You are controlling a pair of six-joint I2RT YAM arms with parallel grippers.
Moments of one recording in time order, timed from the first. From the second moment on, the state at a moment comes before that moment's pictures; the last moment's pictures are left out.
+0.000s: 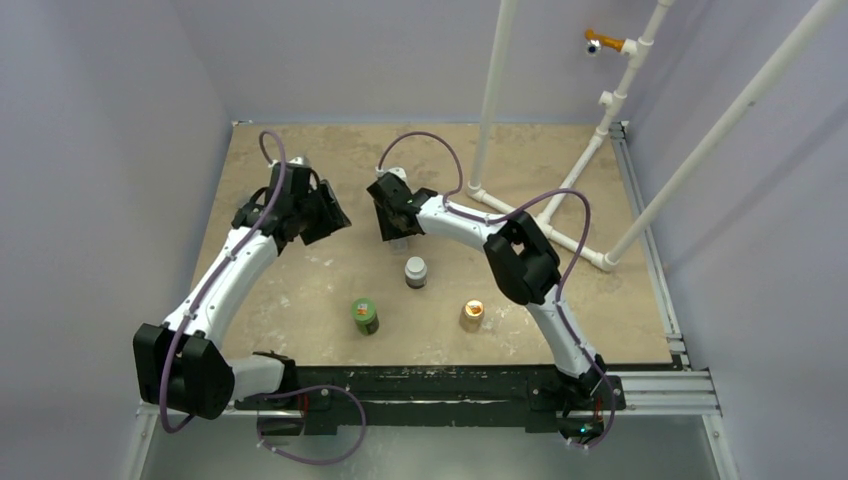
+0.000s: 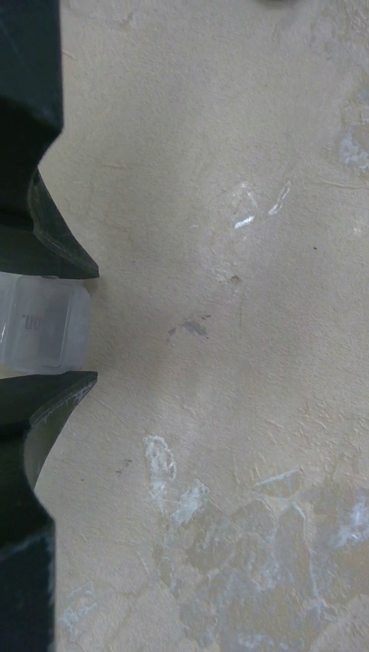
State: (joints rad) left arm -0.23 1.26 1.09 -0.67 0.01 -0.65; right arm 0.83 2.30 1.85 -0.52 0.29 0.46
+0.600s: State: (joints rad) left arm -0.33 1.27 0.99 -0.37 0.36 -0.65; right arm 0.66 1.93 1.75 -0.44 -0.12 0.66
